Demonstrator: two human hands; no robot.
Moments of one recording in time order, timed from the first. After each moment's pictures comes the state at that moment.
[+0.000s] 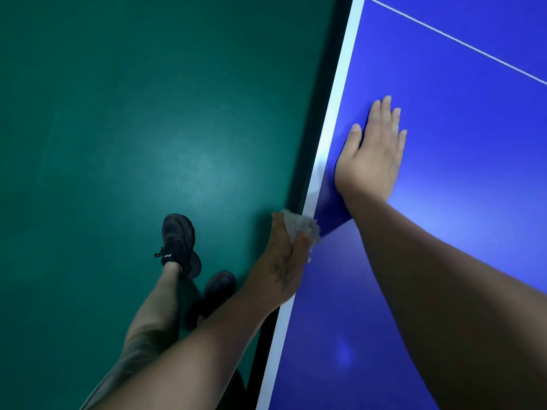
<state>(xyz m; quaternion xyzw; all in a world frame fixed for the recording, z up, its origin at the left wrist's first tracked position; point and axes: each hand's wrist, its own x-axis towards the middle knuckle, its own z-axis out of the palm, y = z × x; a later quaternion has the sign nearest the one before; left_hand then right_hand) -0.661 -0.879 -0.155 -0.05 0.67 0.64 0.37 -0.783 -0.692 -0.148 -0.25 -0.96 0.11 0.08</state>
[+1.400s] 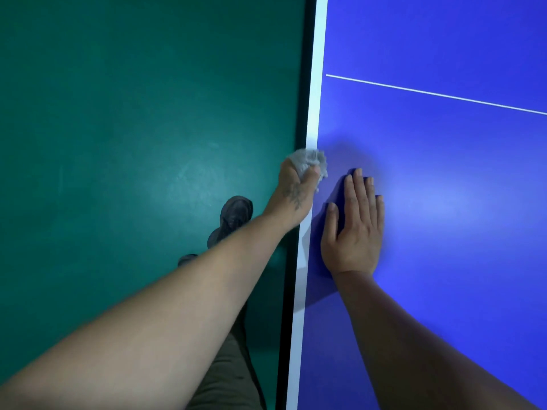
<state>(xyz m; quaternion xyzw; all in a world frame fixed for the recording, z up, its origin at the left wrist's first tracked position) -0.912 -0.787 -0.126 -0.01 0.69 0.63 0.36 -0.787 -0.687 -0.144 -0.25 -0.96 0.13 0.07</state>
